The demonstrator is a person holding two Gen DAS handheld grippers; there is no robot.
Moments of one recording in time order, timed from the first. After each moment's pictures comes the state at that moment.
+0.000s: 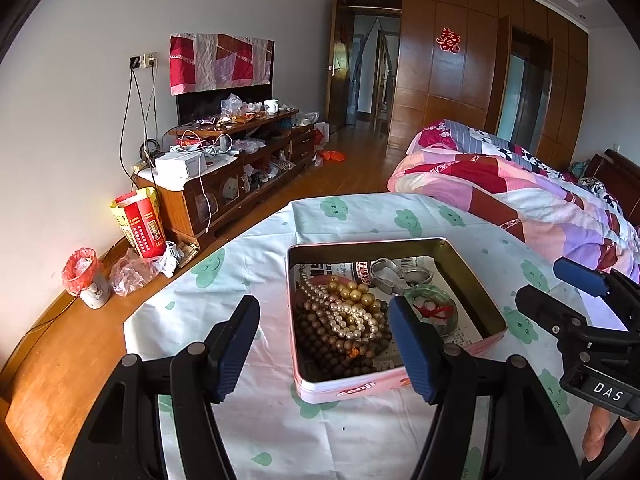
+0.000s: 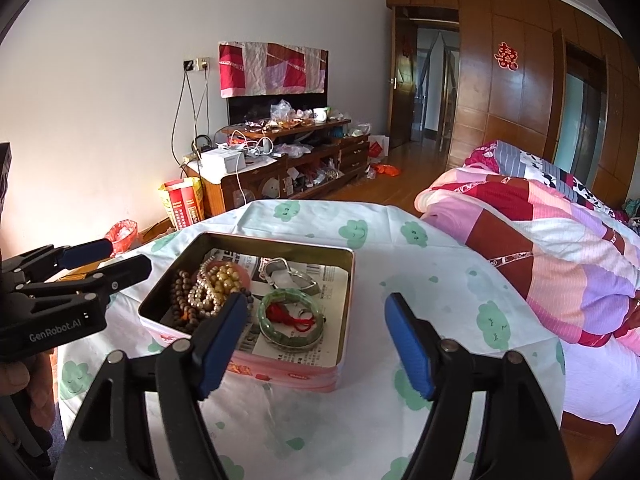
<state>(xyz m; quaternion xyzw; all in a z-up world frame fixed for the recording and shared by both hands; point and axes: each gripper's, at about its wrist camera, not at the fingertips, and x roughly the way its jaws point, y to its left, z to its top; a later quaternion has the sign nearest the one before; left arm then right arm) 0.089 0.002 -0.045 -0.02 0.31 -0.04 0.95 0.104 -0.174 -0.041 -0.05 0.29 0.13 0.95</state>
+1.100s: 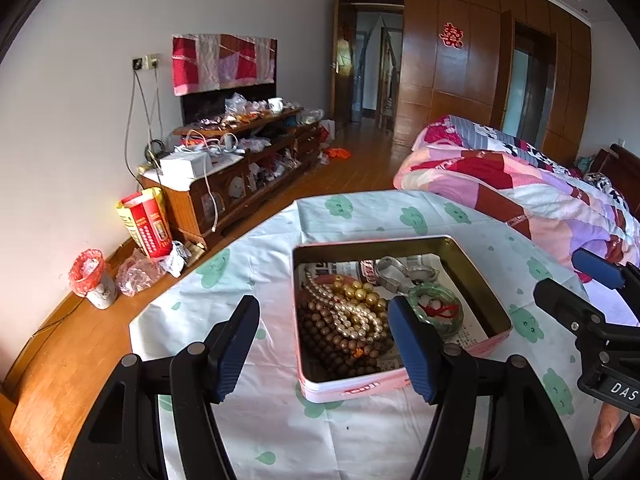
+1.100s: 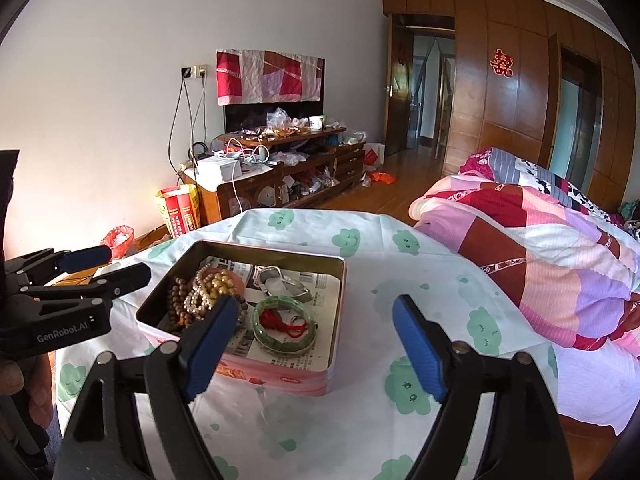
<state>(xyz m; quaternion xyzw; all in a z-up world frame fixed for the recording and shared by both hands) 0.091 0.006 -0.044 -0.01 0.31 -0.03 0.95 0.100 -0.183 -0.033 -0.05 0.27 0.13 0.95</state>
